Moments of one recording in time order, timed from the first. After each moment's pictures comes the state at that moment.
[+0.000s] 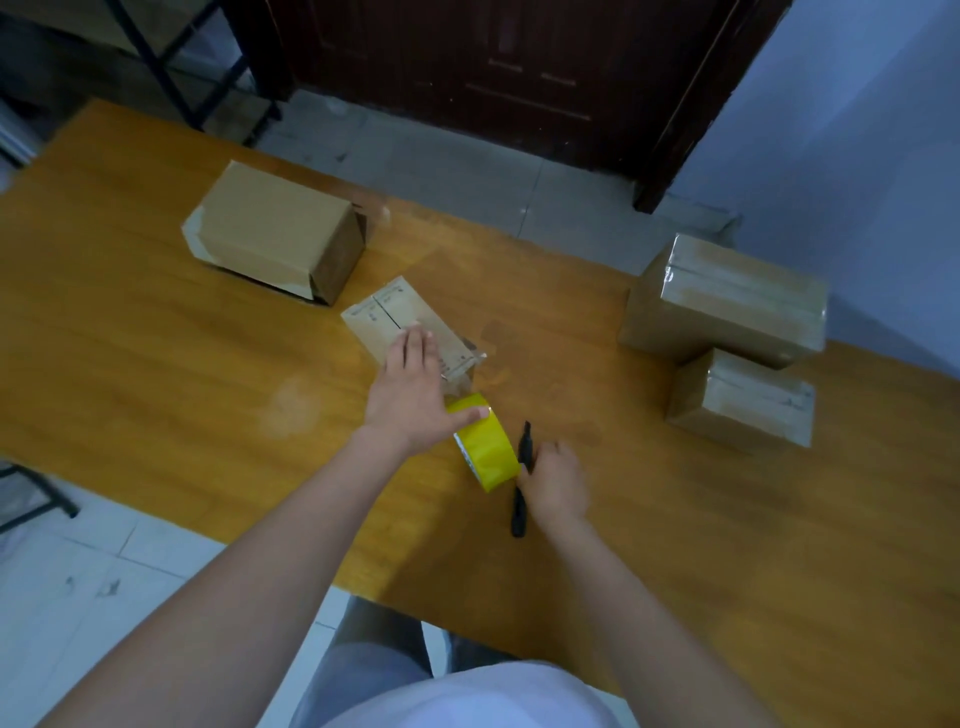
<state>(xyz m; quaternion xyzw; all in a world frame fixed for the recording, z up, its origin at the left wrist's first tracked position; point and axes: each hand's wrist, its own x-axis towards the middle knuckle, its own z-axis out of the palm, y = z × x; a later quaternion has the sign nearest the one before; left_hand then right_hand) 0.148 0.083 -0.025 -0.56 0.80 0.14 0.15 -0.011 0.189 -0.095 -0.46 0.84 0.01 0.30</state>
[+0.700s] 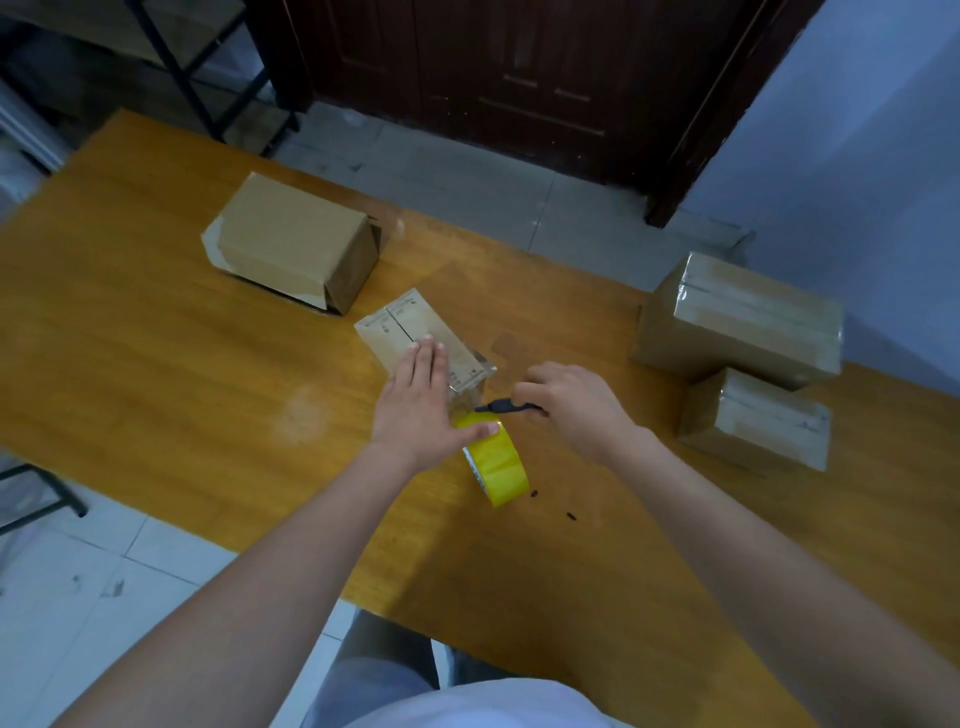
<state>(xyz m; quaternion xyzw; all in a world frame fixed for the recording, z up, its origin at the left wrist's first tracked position) 0.153 0.087 -0.030 -0.58 0.79 0.15 0.12 -0.053 0.105 -0.016 -0.86 0.50 -0.08 0.10</state>
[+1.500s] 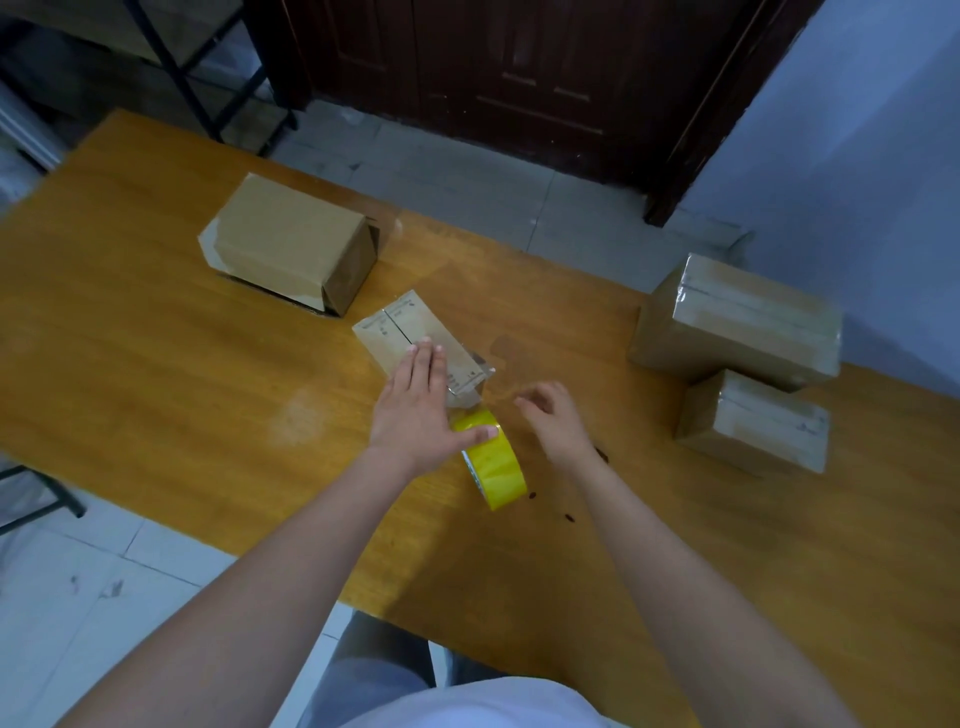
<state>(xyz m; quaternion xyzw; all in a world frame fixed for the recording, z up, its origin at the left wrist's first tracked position) 0.151 0.088 -0.028 -0.58 0.79 0.16 0.12 -0.031 0.116 -0.074 -0.45 0.72 -0.30 0.44</state>
